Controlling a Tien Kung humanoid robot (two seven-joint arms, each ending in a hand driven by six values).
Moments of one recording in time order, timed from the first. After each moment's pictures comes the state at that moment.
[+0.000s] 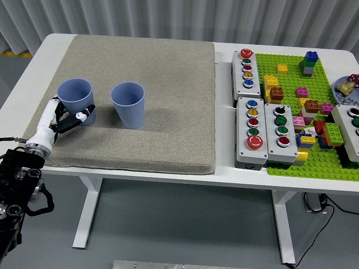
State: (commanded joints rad) left arm -0.23 0.12 -1.57 -1.03 1.53 -0.05 -0.21; right arm 0.21 -0.06 1.04 0.18 -0.43 0.18 -0.29
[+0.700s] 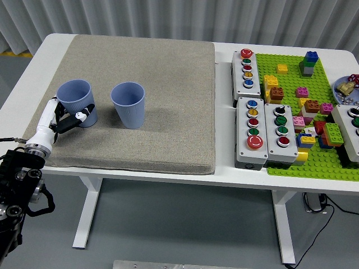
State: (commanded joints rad) left arm -0.22 0.12 -1.57 -1.04 1.53 -0.04 -0.22; right arm 0.20 -0.06 1.04 0.18 -0.43 0.18 -0.29
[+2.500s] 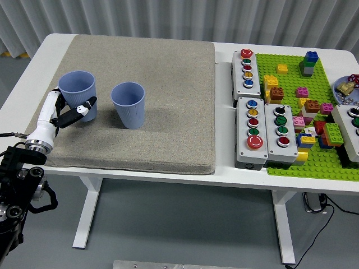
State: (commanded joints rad) left arm -0.20 0.12 -1.53 -1.13 1.51 0.00 -0.23; right arm 0.20 -0.06 1.05 0.18 -0.45 0.18 -0.29
